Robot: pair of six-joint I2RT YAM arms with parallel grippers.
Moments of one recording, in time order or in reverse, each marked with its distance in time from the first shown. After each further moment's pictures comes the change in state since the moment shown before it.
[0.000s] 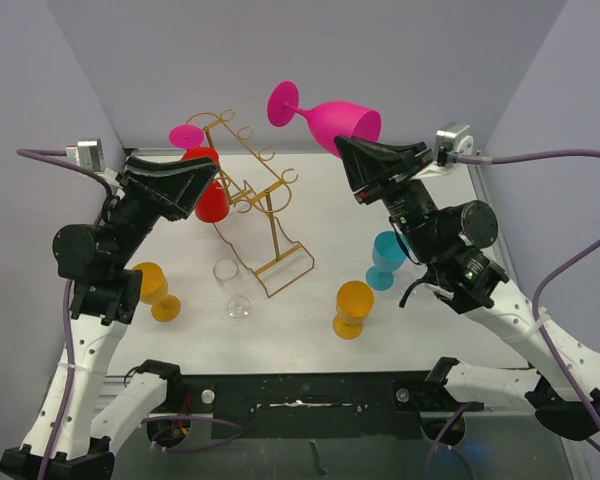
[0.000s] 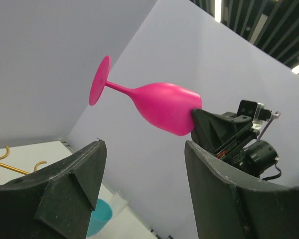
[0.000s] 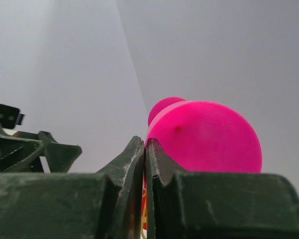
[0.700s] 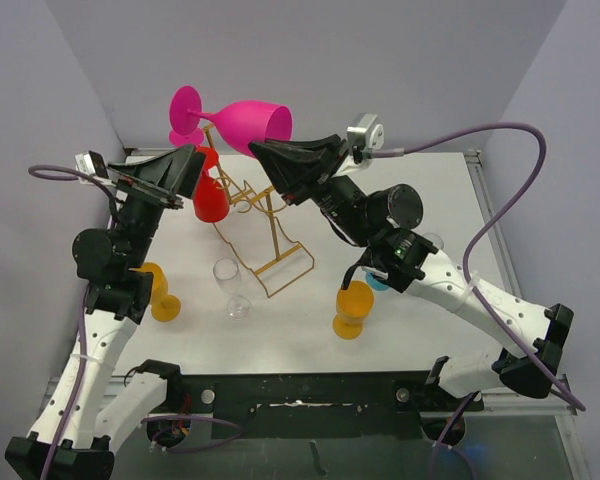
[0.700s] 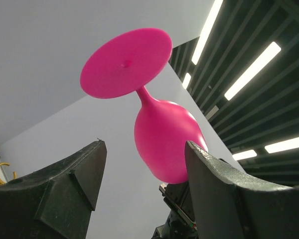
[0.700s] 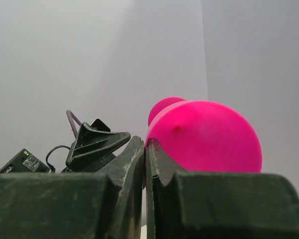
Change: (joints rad) left arm -0.004 0.014 -0.141 0.147 -0.262 -0.473; right arm 0.117 0.323 0.150 0.268 -0.227 -0.011
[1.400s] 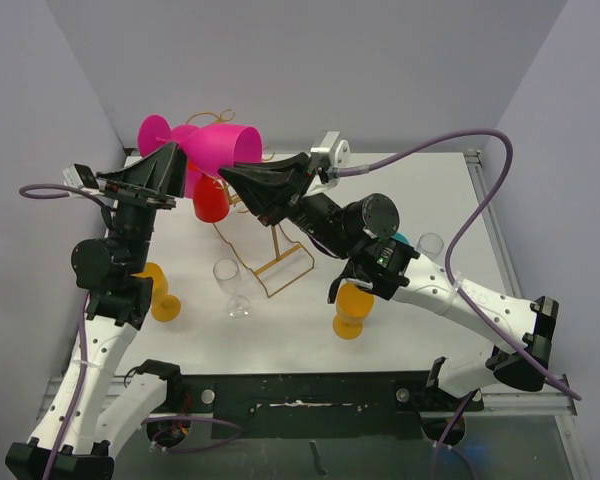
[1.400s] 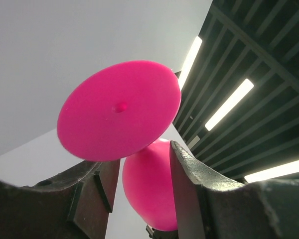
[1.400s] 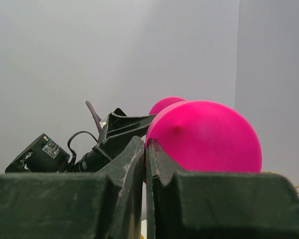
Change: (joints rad) left arm 0.000 -0.037 -0.054 0.056 -0.156 -0.101; right arm 0.110 0.057 0.026 -0.011 -0.023 -0.064
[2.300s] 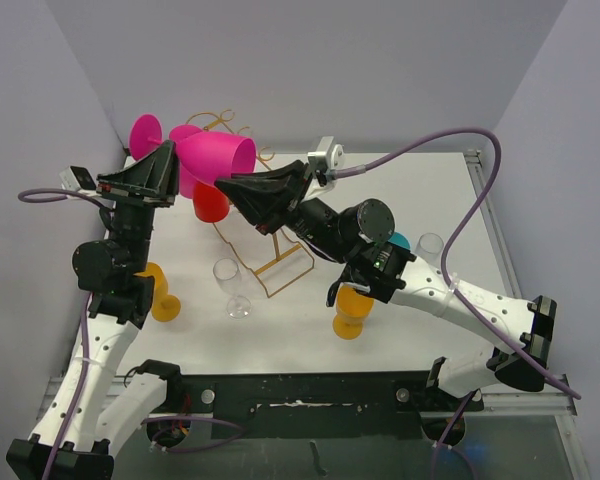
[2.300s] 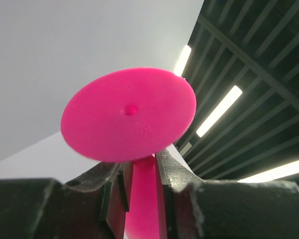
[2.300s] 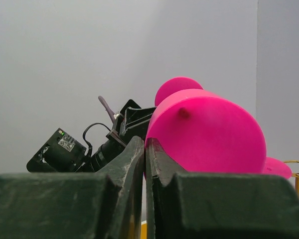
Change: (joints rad) left arm 0.000 0.009 -0.017 0.071 -0.047 -0.024; right arm 0.009 -0.001 -0.047 0.021 -0.032 0.092
